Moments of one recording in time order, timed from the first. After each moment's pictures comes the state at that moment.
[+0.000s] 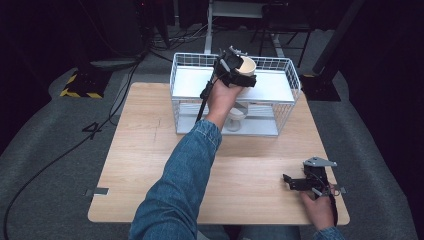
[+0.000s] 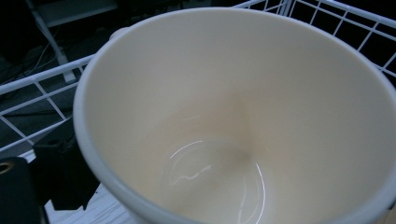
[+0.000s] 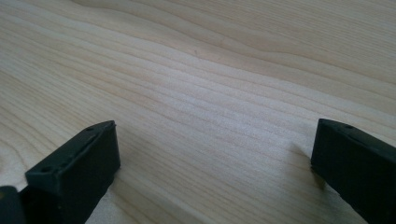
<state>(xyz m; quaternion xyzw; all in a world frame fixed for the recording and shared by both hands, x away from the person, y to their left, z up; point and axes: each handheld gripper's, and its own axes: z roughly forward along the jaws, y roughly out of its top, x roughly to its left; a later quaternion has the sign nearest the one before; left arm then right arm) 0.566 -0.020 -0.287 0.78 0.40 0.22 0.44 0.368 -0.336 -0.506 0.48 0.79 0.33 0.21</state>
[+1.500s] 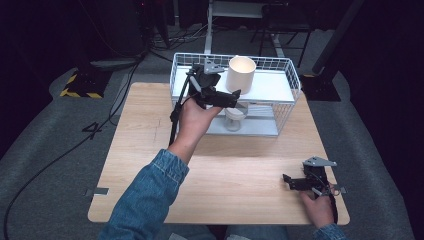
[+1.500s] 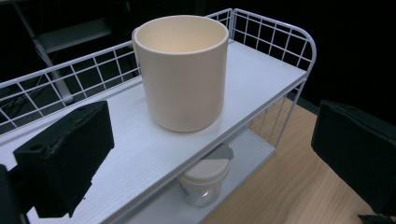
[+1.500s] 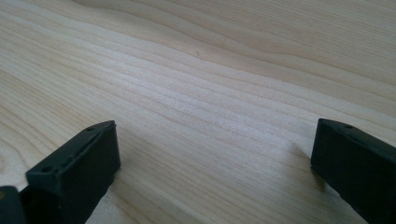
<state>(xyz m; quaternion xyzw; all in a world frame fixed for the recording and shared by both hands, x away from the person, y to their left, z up) 0.453 0.050 -0.257 0.77 0.35 0.22 0.48 0.369 -0.335 -0.506 0.48 0.79 0.33 0.20</state>
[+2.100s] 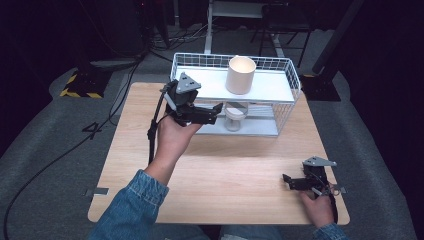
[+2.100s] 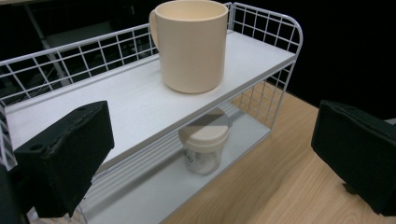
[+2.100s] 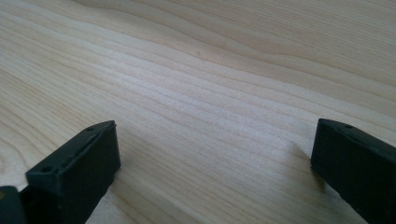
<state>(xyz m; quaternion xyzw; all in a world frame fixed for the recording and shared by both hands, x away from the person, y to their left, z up) 0.404 0.099 -0.267 0.76 0.36 0.23 0.49 0.369 -0.335 -0.506 0.48 0.79 0.33 0.20</state>
